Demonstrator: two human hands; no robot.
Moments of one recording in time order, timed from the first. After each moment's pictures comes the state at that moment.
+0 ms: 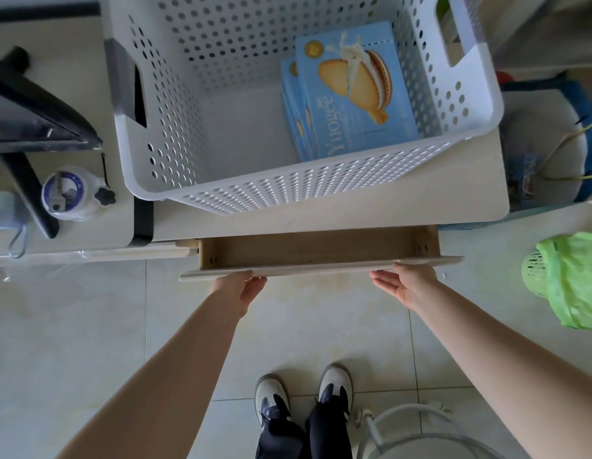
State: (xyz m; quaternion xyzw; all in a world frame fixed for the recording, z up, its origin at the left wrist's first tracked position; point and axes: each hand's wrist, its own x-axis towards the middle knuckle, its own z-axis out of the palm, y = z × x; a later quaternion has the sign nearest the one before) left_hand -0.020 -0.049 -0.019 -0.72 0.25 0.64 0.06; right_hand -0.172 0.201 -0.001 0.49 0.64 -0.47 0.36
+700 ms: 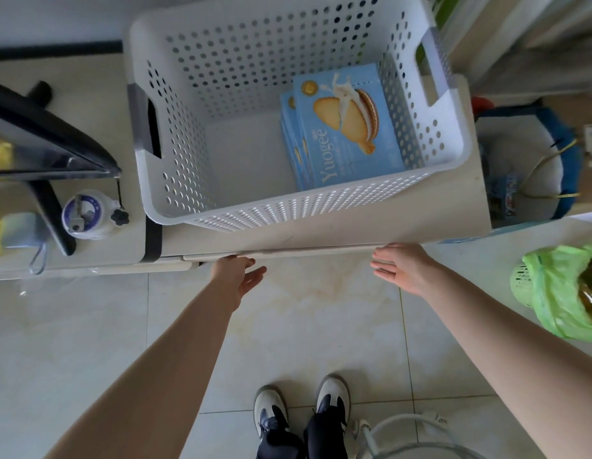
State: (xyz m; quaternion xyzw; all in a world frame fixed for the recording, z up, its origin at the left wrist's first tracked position) left_hand -0.058 -0.065 0.021 -0.66 0.34 0.67 0.05; right_hand -0.214 0.180 0.031 0.33 0.67 -0.48 0.45
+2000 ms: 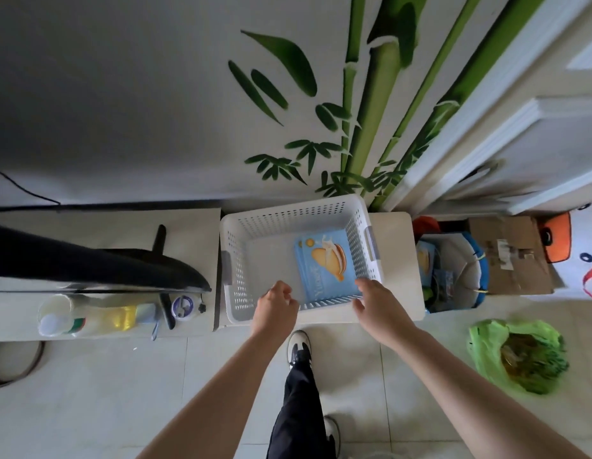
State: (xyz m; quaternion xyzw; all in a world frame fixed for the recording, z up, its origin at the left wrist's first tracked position) left_hand -0.153 -0.052 0.303 -0.43 0.79 0.41 0.16; right_hand -0.259 0.119 0.328 -0.21 0.90 -0.16 0.36
